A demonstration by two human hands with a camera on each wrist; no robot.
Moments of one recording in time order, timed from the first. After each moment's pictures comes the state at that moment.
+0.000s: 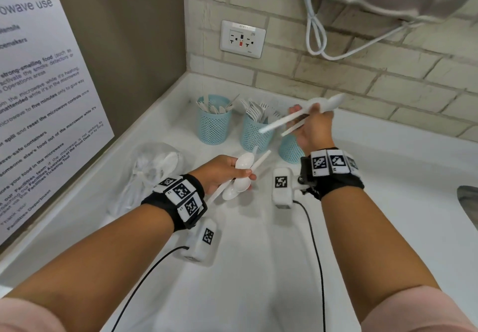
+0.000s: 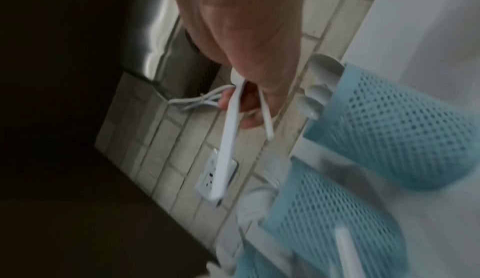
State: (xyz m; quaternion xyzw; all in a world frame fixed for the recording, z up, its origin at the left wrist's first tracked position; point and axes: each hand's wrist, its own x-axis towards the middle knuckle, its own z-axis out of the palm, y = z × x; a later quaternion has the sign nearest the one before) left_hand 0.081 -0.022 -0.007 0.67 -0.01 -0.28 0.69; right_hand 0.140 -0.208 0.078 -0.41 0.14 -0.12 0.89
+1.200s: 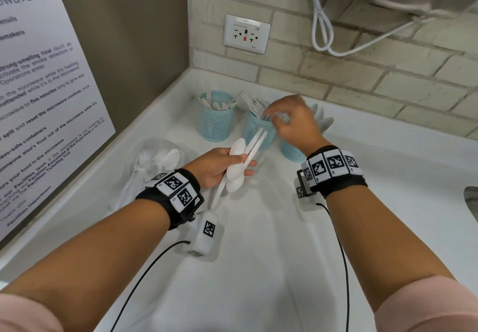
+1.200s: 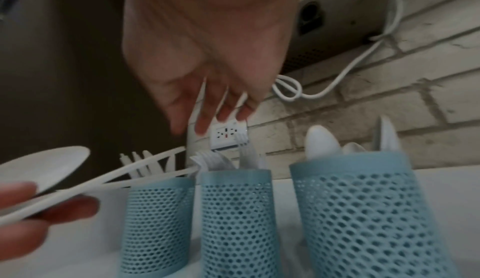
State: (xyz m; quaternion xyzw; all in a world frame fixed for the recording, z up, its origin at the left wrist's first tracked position) left_hand 0.081 -0.017 0.006 0.58 0.02 -0.27 0.77; right_hand 0.151 -0.209 0.055 -0.90 -0.25 -0.23 0.27
